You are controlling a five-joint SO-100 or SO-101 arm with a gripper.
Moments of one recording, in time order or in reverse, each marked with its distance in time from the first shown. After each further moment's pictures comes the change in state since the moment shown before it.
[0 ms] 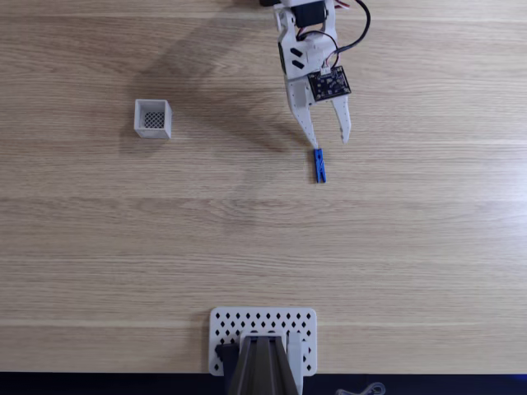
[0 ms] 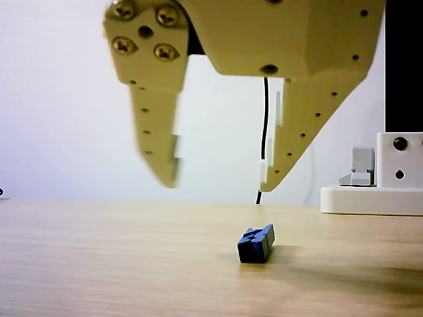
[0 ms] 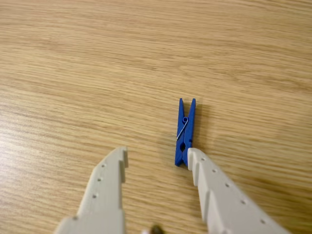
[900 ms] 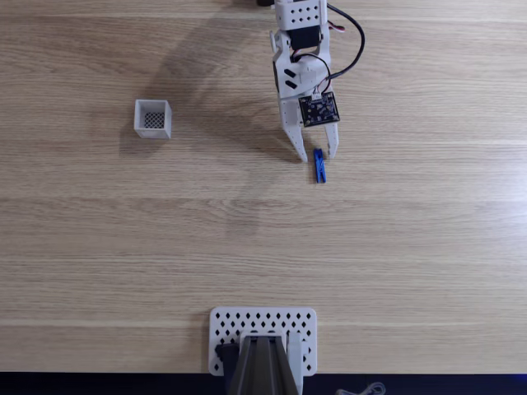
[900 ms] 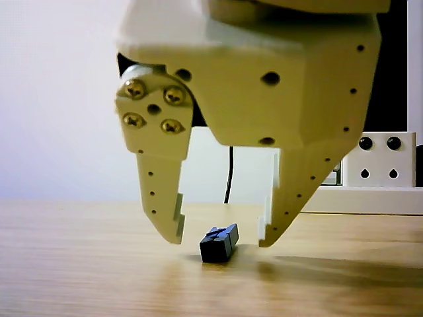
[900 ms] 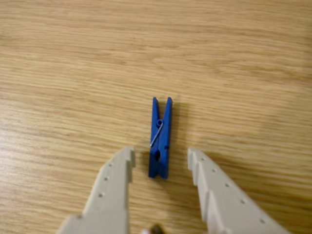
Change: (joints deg) arm 2.8 -11.5 -7.9 0.0 0.0
